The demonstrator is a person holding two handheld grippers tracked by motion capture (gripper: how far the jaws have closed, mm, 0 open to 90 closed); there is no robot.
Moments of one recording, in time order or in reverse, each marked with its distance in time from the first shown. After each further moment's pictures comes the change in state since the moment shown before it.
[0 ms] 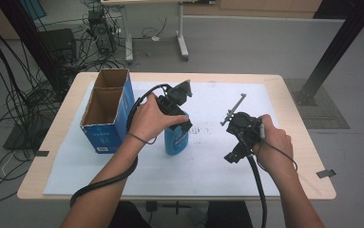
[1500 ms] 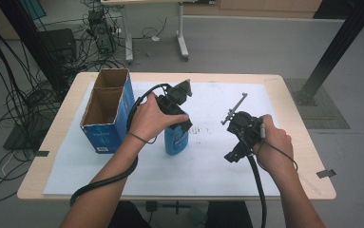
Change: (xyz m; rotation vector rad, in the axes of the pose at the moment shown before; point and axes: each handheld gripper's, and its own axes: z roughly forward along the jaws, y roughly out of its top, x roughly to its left) left arm 0.001 0.001 0.000 -0.004 0.004 -0.004; right arm -0.001 -0.001 0.000 -0.009 -0.002 0.016
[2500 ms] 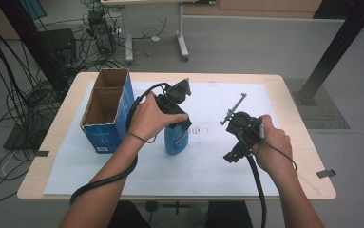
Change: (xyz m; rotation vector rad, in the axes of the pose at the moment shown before) left arm 0.004 0.000 -0.002 -0.007 -0.002 -0.013; right arm 0.000 0.001 0.001 0.001 0.006 0.001
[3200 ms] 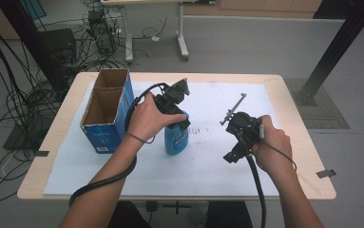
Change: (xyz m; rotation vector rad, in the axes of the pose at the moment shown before) left arm 0.001 -0.002 0.000 -0.008 0.000 -0.006; right arm 0.002 0.000 -0.001 0.003 -0.002 0.002
